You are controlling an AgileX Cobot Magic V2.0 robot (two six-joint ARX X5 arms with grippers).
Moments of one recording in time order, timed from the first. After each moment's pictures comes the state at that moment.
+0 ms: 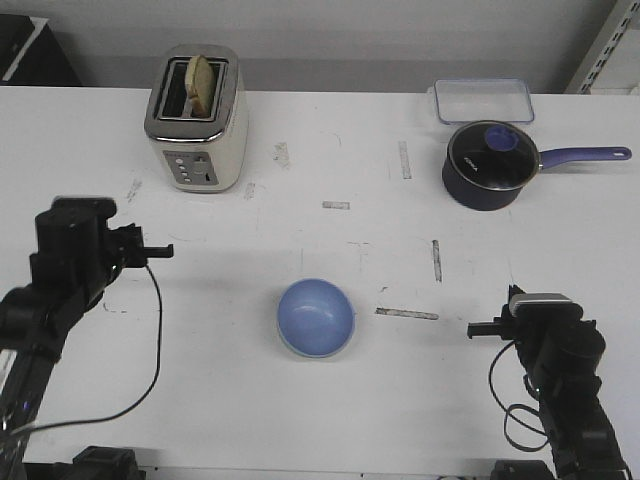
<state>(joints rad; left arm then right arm) -0.06 1.07 1.18 -0.59 -0.04 -0.05 0.02 0.63 0.57 -0.35 0.00 -0.02</state>
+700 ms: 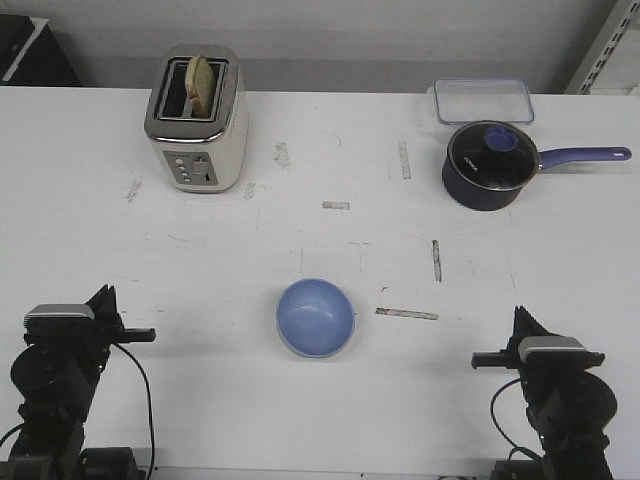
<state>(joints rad) 0.05 0.42 0.56 -0.29 -0.05 0.06 0.02 0.31 0.45 -0.39 0.00 0.00</state>
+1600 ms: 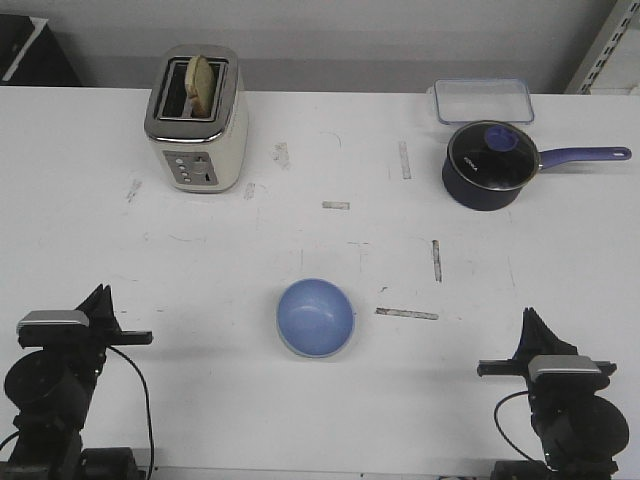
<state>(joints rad) 0.05 0.38 0.56 -0.27 -0.05 0.06 0.02 0.20 0.45 -0.38 0.00 0.00</state>
